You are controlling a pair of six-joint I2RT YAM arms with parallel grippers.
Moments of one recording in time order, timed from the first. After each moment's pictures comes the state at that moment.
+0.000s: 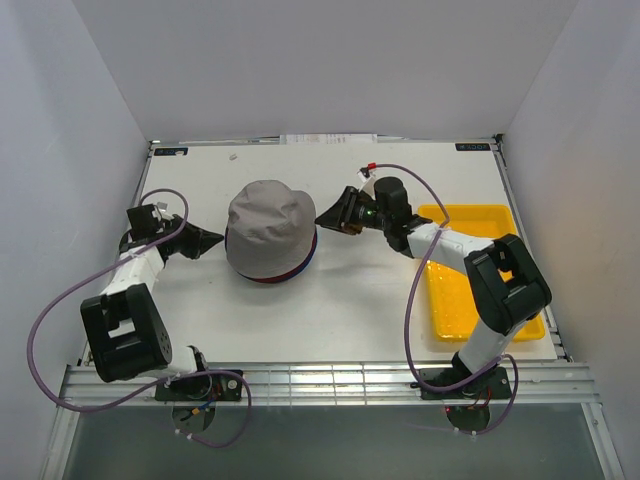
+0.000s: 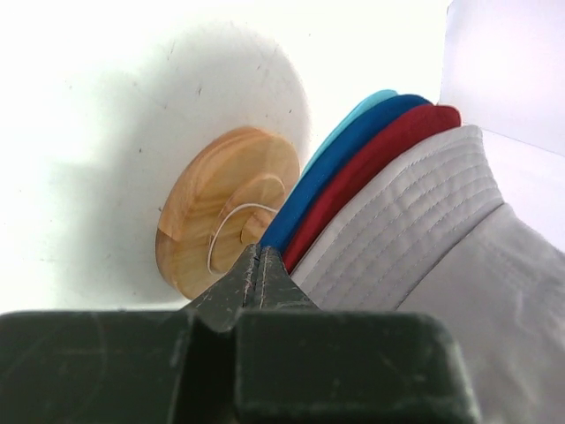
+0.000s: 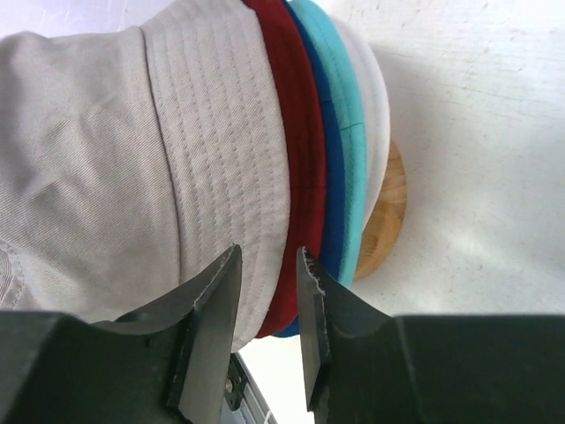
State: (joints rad) left arm 0.30 1.38 0.77 -0.24 0.66 -0.86; right arm 0.56 1.69 0.98 0.35 -0.50 0.90
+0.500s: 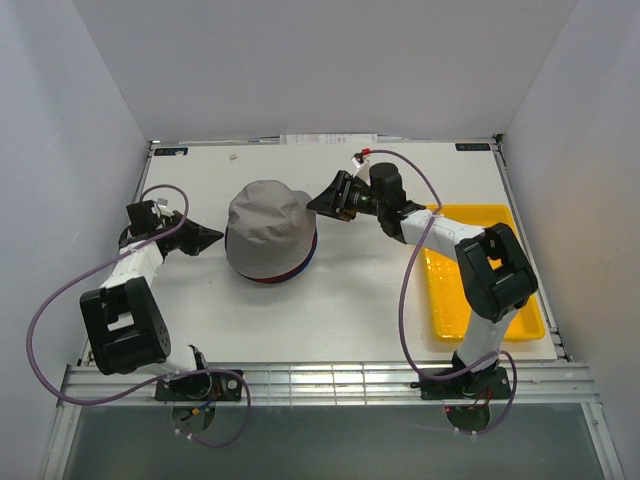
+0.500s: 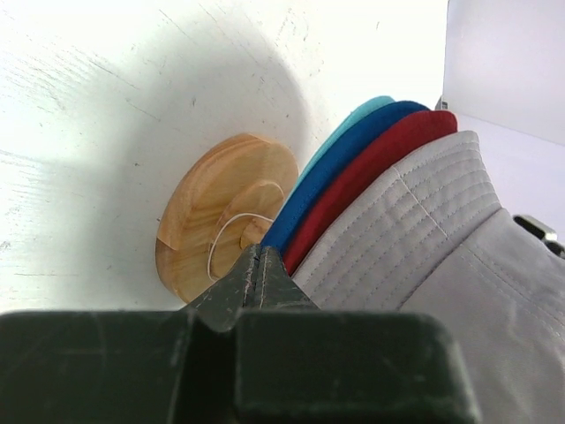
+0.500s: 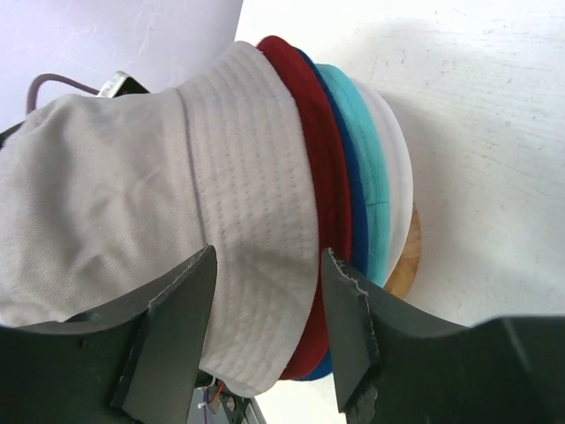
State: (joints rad) left arm 0.30 1.43 0.82 -0.24 0.67 -0.82; right arm 0.54 1.78 1.13 0.35 -0.55 0.88
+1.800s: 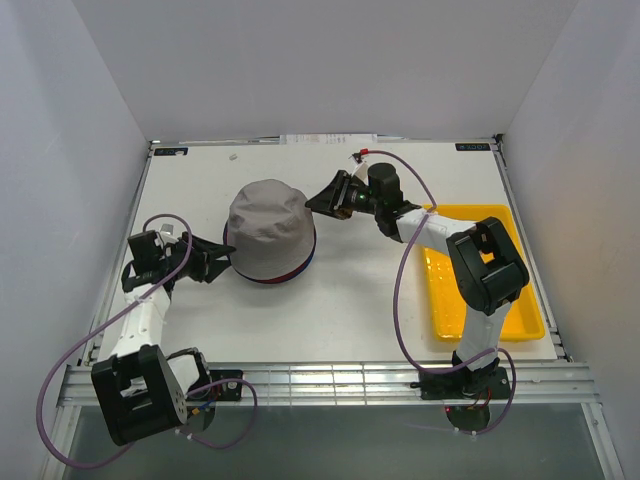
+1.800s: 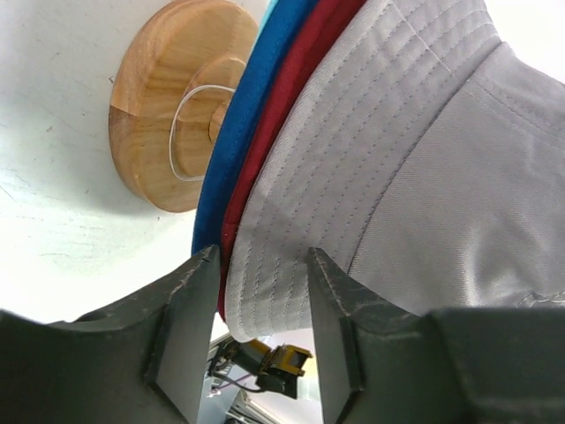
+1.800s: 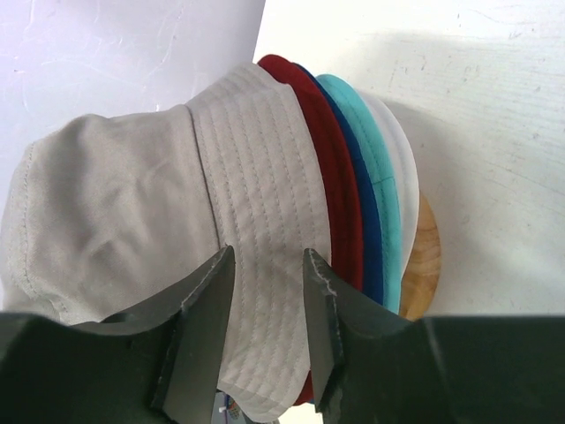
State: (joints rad) left arm 0.30 1.05 0.55 -0.27 0.80 -0.96; right arm 0.53 1.86 1.16 0.44 -0.59 0.96
